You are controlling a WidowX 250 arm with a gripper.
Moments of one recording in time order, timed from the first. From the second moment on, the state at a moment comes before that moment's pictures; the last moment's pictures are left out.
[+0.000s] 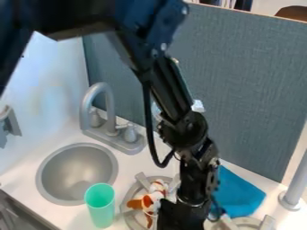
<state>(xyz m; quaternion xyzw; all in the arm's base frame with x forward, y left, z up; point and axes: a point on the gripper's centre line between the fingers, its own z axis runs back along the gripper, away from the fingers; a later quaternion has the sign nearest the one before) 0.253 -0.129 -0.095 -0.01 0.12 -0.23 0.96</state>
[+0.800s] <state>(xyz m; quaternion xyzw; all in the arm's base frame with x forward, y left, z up) 0.258 -0.161 -0.084 -0.01 0.09 -0.23 0.97</state>
